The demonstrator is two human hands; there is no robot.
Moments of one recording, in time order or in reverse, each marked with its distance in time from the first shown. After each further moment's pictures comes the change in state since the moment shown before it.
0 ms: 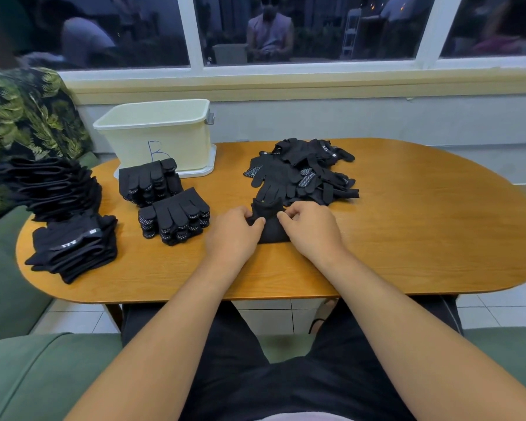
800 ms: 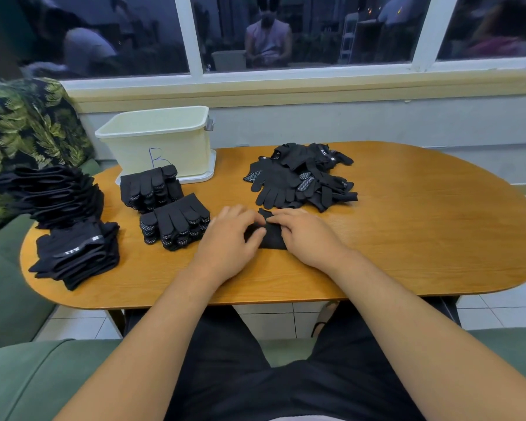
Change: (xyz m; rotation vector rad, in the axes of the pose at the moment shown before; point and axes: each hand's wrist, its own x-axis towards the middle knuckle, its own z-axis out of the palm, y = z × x) left_hand -0.007 -0.023 -0.018 0.069 -0.006 0.501; right_hand 0.002 0.010 -0.008 -0.154 -0.235 -0.399
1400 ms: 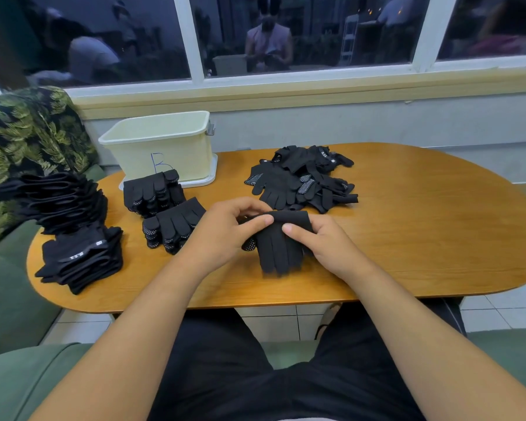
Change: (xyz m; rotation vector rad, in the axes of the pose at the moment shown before) left_hand 0.003 0.031 -0.058 -0.621 -0.116 -0.128; right_hand -0.042 -0.018 -0.037 1.122 -0.042 0.139
